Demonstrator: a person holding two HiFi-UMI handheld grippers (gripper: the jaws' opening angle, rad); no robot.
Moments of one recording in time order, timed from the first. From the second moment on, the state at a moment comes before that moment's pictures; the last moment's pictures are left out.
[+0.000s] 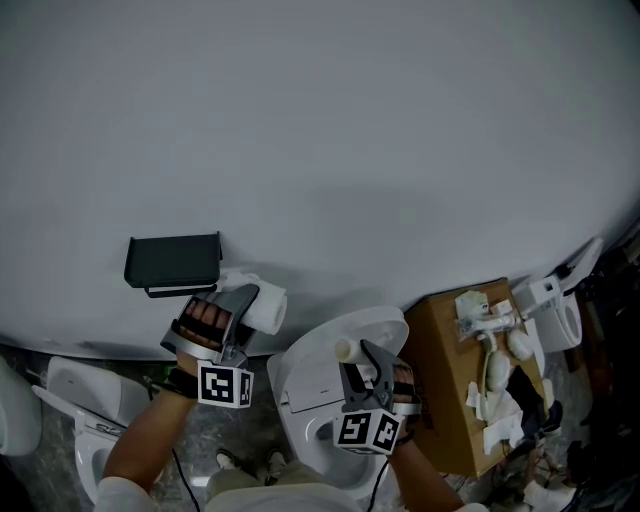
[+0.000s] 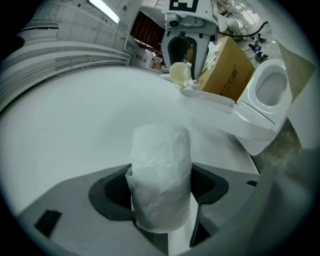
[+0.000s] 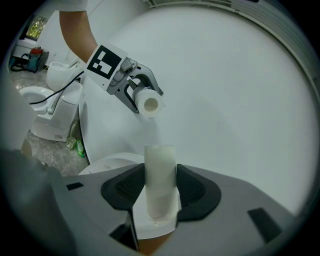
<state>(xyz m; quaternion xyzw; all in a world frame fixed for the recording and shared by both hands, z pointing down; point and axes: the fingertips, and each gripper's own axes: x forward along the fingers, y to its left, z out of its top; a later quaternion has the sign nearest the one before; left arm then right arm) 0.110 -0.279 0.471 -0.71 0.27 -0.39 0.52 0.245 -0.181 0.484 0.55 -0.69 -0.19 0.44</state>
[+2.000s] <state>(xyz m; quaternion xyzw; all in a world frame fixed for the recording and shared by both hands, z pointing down) 0.031 -0.325 0.504 -0.64 0.34 -0.49 0.50 0.240 -0.167 0.509 0.53 -0.72 -0.16 0.43</state>
